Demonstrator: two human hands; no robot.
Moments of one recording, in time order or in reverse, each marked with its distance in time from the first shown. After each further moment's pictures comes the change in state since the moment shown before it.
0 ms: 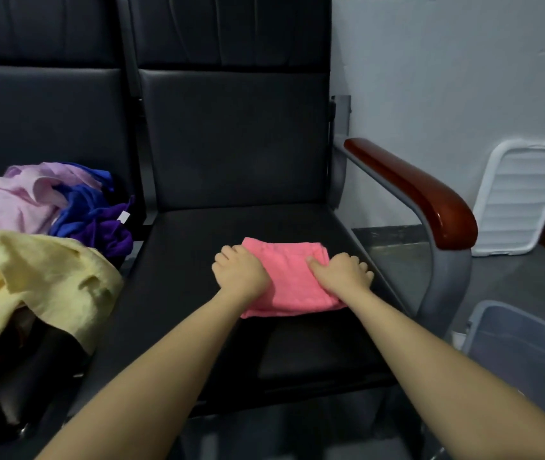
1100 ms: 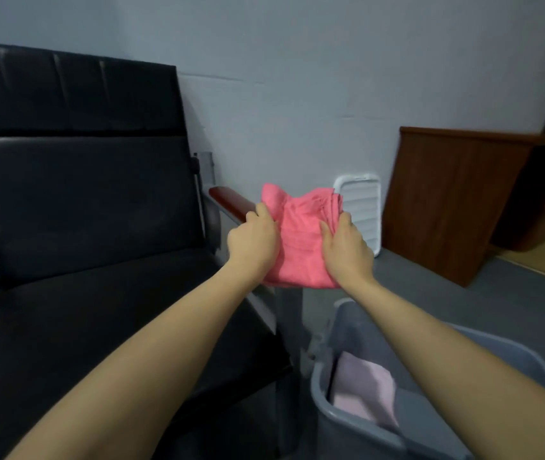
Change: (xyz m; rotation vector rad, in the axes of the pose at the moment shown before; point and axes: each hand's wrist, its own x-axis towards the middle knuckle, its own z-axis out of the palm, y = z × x) left_hand -0.106 0.212 -0.088 -0.187 0.428 0.694; right_hand -0.061 0.161 -0.178 0.190 0.699 -0.047
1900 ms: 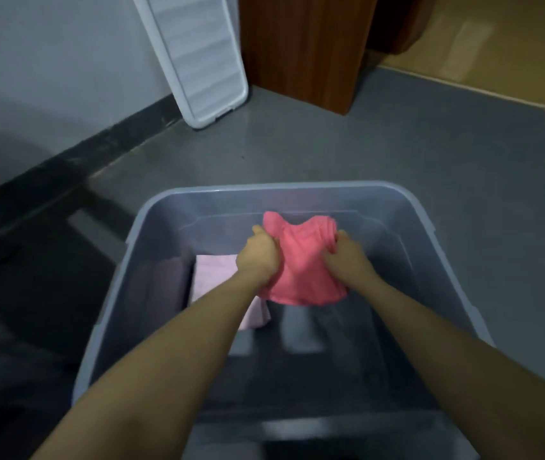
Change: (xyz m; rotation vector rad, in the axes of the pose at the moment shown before) left_hand -0.109 0.308 0.358 -0.363 -0.944 -0.030; right_hand -0.057 0.464 0.072 -0.005 -0.449 0.749
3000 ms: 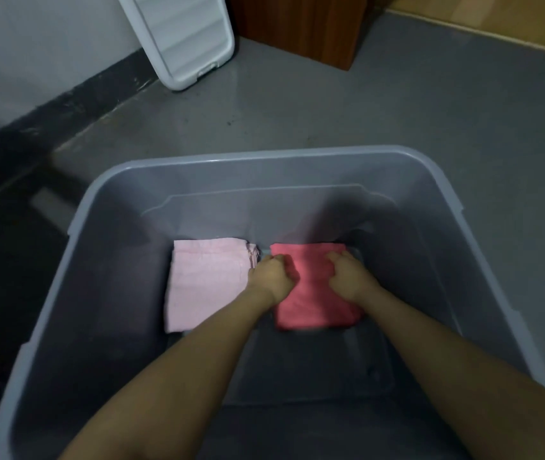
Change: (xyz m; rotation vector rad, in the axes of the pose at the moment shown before) left_hand 0.033 -0.029 0.106 0.176 -0.296 0.159; right_hand 0.055 0.105 0.068 -0.256 -0.294 -0.040
